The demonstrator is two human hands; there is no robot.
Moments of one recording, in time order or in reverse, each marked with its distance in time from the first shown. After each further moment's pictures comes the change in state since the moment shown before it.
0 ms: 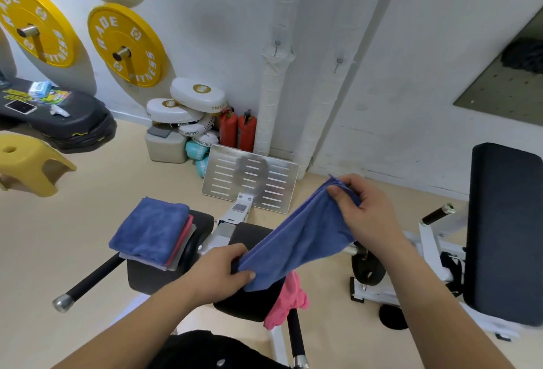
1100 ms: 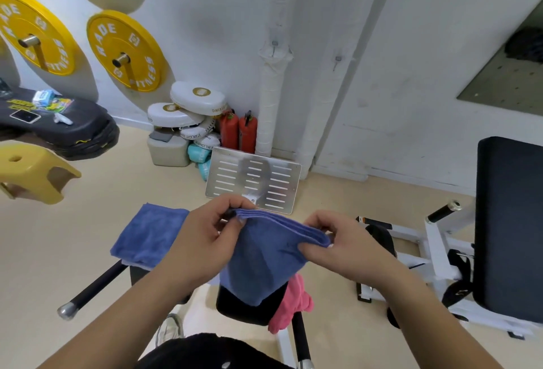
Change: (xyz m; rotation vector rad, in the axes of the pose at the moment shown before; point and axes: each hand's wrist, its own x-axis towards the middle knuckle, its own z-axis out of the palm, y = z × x) left_hand -0.032 0.081 -0.060 -0.426 0.482 0.232; right_hand -0.030 -0.014 0.009 -0.041 -0.440 0.033
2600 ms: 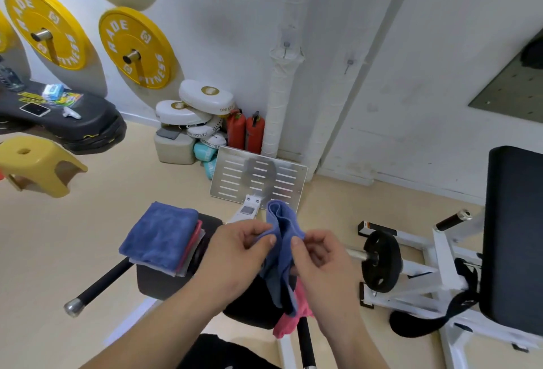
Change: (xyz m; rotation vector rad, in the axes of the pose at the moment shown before) left_hand -0.003 -0.015 0.023 -0.134 -0.019 -0.329; right_hand -0.003 -0.017 0.096 0.601 0.548 0.197
